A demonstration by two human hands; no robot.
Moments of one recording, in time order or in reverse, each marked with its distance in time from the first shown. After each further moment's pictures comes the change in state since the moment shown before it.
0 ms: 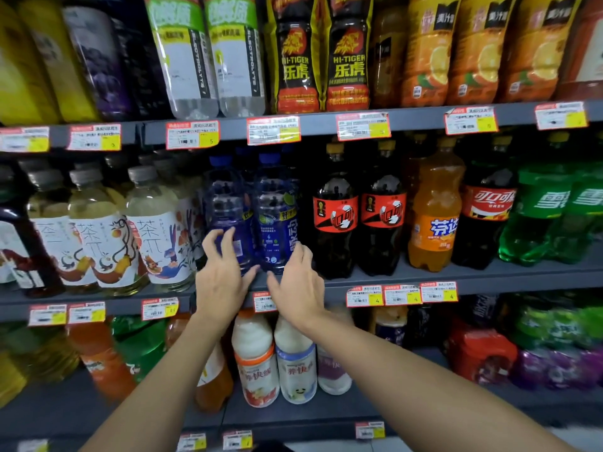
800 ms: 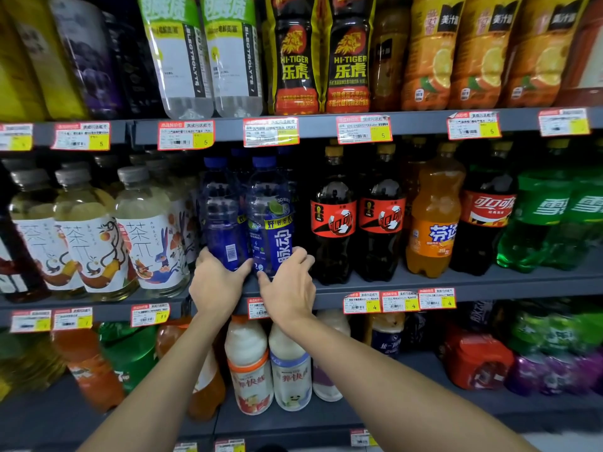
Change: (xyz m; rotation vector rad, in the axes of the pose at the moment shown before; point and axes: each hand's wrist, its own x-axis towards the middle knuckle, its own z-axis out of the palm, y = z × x) left_hand 0.013 0.011 0.012 -0.261 -0.105 -0.600; right_hand 0.010 -0.015 0.007 0.085 0.050 0.209
